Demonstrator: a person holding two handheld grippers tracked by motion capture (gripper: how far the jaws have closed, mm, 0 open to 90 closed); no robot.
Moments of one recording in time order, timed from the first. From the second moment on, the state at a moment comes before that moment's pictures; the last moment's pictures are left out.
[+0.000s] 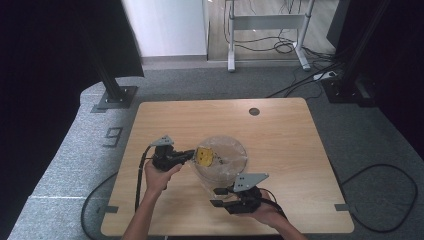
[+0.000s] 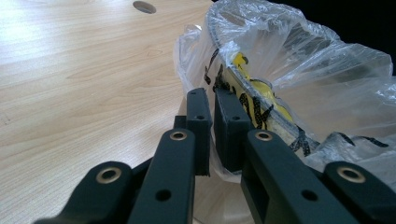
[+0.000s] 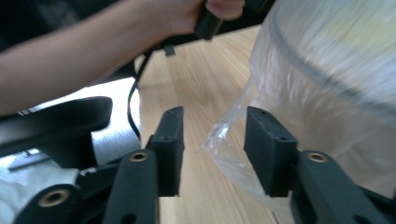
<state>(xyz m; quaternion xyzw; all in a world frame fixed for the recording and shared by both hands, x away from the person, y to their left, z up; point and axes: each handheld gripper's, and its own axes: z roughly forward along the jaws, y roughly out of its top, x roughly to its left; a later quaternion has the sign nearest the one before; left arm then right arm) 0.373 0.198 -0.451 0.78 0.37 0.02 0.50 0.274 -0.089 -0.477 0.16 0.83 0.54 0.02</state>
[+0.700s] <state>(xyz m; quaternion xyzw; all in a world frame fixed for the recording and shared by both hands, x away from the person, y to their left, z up) 0.373 0.198 -0.454 0.78 0.37 0.02 0.50 0.289 -0.094 -0.534 0.20 0.84 0.50 0.04</state>
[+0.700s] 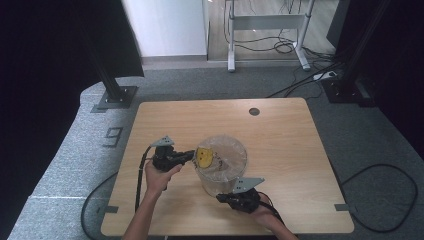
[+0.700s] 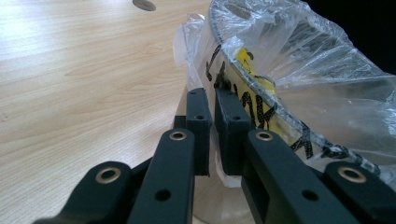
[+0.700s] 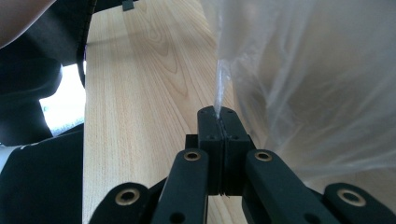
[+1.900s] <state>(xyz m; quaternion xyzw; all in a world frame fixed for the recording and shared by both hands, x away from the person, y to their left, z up) 0.360 0.213 -0.427 0.77 0.33 0.09 0.53 0.247 -0.133 -0.513 0.22 0.78 0.58 0.09</state>
